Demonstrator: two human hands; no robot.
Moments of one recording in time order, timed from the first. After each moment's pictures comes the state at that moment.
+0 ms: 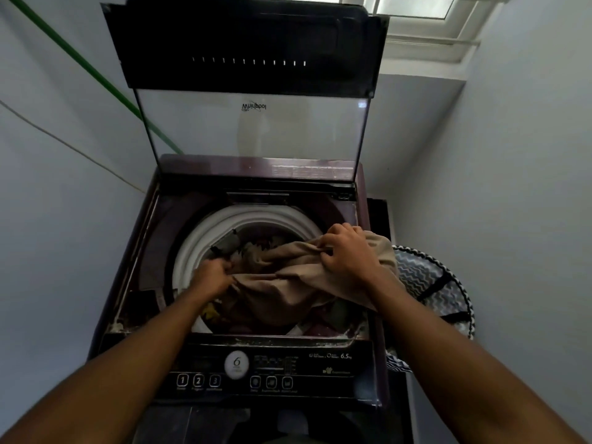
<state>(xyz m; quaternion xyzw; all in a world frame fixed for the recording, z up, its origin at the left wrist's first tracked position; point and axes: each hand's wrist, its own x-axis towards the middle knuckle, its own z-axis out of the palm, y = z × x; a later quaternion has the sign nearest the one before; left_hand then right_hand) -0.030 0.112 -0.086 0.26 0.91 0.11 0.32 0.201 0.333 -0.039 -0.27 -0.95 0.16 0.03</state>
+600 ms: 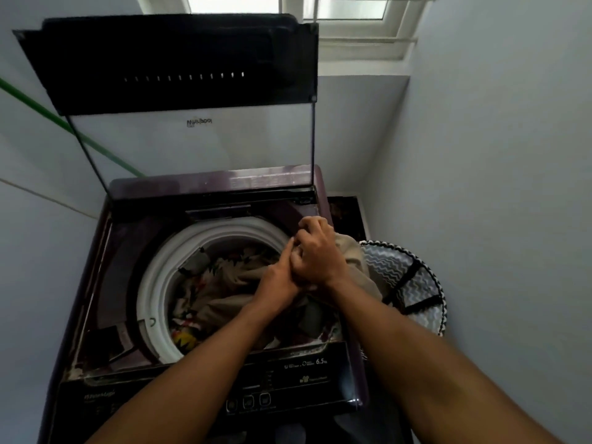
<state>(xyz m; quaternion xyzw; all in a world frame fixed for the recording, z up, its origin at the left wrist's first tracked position) 0.118 0.222 -0.056 0.44 0.76 0.32 0.36 0.200 0.329 -0.050 -0.33 -0.90 0.13 0.23</state>
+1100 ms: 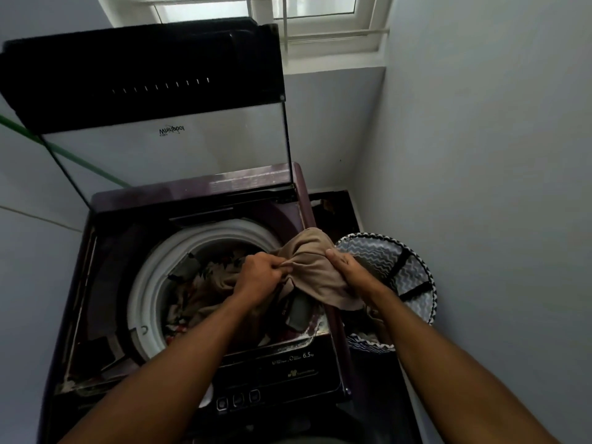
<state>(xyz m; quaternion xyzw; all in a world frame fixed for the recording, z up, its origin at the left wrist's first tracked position) 0.113 0.233 -0.036 0.45 0.80 0.26 0.31 0.313 0.354 -0.103 -0.50 -0.58 0.64 0.07</state>
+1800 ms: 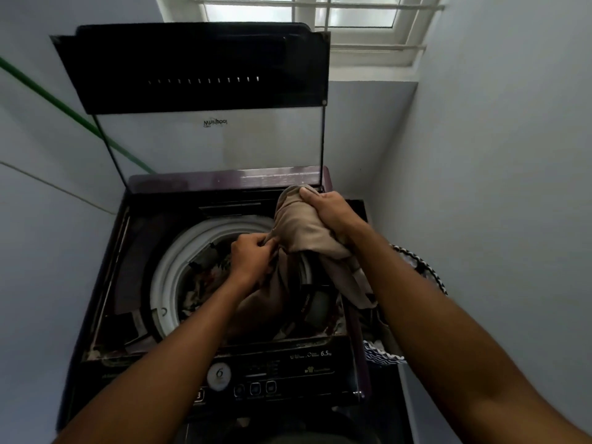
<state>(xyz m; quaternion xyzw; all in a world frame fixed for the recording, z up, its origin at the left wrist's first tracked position) 0.062 0.214 -0.017 0.29 0.84 0.39 0.25 0.175 0.375 0.033 -0.46 -0.63 0.60 0.14</state>
